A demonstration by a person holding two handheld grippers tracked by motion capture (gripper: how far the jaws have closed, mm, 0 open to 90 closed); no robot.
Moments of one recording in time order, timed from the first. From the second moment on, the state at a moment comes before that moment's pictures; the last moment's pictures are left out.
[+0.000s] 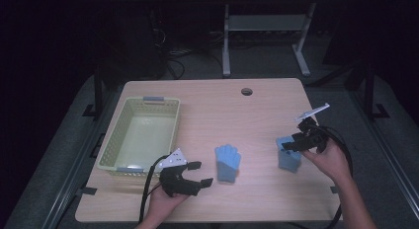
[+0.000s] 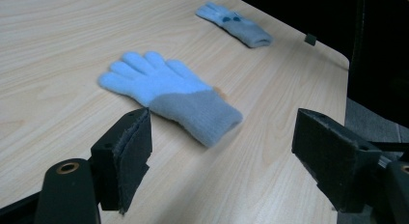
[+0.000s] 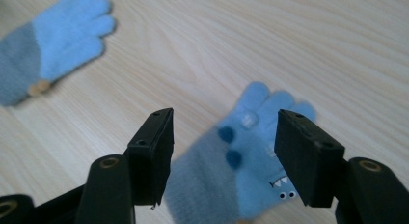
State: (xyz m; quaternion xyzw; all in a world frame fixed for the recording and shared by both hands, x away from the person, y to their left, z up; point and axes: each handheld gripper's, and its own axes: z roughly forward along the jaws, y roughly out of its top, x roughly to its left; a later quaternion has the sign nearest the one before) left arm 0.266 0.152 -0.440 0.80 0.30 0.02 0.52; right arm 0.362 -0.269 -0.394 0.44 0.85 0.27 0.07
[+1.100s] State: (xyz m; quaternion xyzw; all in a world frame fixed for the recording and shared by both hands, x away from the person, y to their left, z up) left arm 0.263 0.150 -0.439 0.81 0.29 0.02 0.51; right arm 0.368 -0.261 -0.442 0.46 0.87 0.15 0.06
